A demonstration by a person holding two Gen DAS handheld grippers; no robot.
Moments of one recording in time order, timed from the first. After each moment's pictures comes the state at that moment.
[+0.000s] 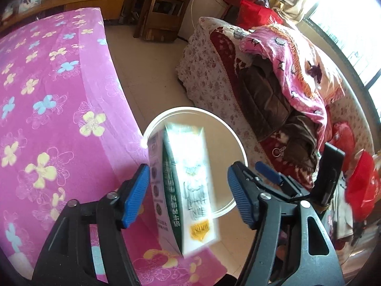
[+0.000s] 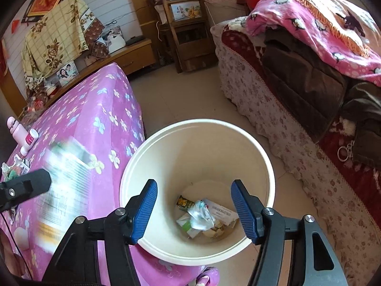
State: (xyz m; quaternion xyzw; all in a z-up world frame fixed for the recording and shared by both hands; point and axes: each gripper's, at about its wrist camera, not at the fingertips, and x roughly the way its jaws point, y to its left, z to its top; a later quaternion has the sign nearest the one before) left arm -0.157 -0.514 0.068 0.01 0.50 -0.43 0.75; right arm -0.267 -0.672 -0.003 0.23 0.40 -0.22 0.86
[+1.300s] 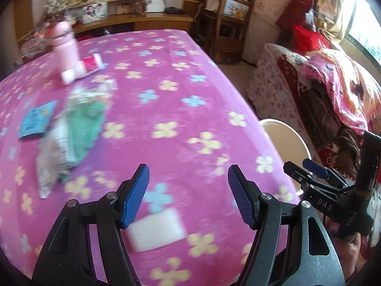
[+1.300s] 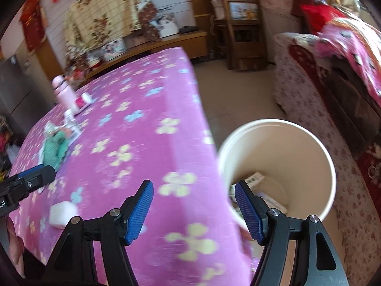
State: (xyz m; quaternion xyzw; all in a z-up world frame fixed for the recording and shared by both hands) left arm -0.145 -0.317 0.099 0.05 0.45 -0.27 0.85; right arm -0.219 -0.524 0.039 0.18 0.41 -0.11 0.89
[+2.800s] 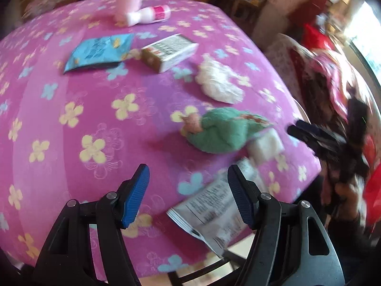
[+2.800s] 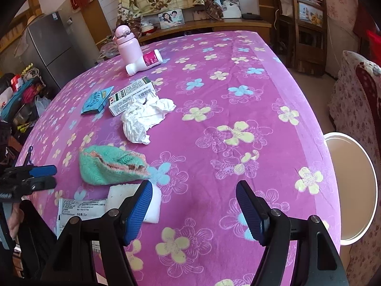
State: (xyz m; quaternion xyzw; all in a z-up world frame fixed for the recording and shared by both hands) left arm -0.139 -0.136 0.073 0.02 0.54 -0.31 0.79; right arm -0.171 -0.396 0.037 0.12 0.45 0.03 0.88
